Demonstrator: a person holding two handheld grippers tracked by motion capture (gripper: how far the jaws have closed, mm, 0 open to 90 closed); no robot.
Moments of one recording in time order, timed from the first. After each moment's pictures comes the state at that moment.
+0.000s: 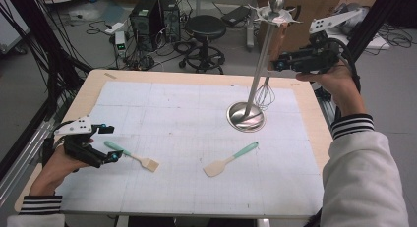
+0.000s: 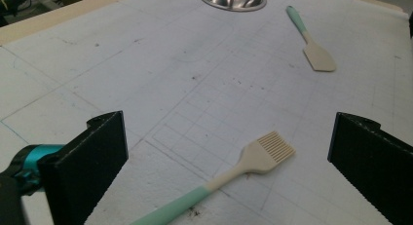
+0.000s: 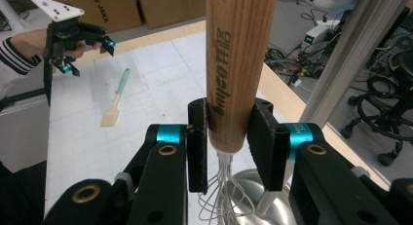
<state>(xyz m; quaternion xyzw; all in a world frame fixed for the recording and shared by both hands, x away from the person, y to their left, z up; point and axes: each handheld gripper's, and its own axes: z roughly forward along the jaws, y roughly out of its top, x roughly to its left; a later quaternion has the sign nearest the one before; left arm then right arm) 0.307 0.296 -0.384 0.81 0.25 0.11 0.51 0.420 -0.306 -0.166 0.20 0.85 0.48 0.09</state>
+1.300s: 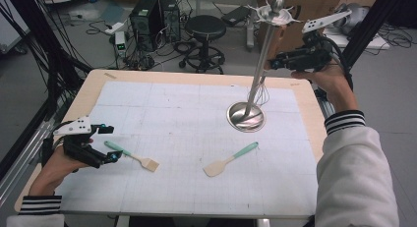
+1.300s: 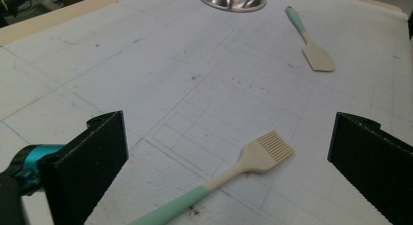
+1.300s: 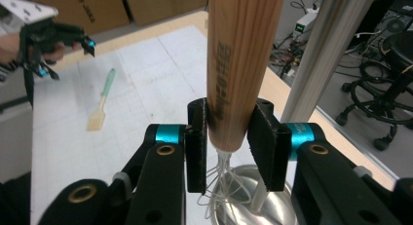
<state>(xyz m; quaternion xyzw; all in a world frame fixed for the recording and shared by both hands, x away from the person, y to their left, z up) 0.306 0.297 -0.383 0.81 0.25 0.11 0.51 0.435 -0.302 -0.176 0.23 0.85 0.47 0.10</state>
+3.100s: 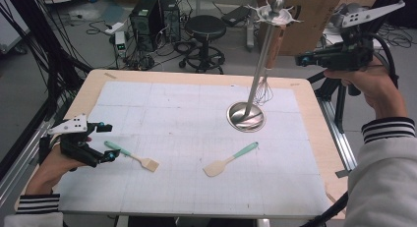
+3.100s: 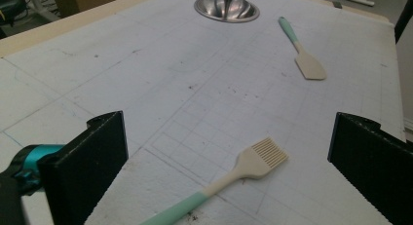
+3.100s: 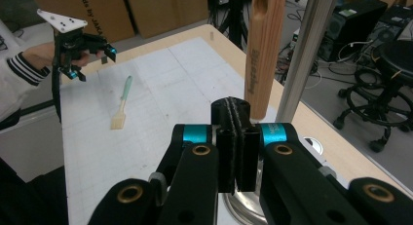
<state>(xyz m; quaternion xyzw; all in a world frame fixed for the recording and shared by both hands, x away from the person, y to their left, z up) 0.305 0.302 -0.376 0.81 0.24 0.10 0.53 0.390 -0.344 -0.137 0.24 0.83 0.49 0.10</state>
